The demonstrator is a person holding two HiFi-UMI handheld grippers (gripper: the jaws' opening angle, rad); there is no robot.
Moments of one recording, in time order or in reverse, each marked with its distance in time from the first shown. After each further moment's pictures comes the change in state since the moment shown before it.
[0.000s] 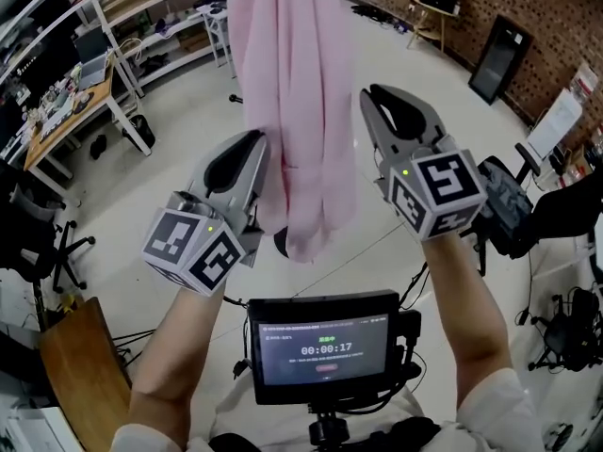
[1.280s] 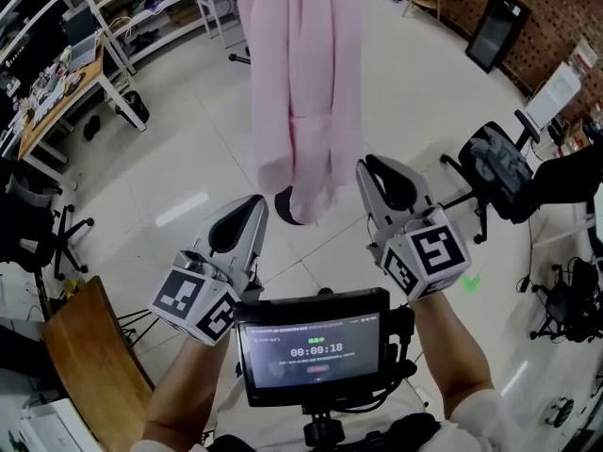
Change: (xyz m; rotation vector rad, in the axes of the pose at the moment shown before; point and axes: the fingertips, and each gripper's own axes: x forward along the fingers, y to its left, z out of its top) left arm -0.122 -0.039 -0.083 -0.158 0.221 0.015; right arm -0.101 0.112 -0.086 0.243 0.174 0.010
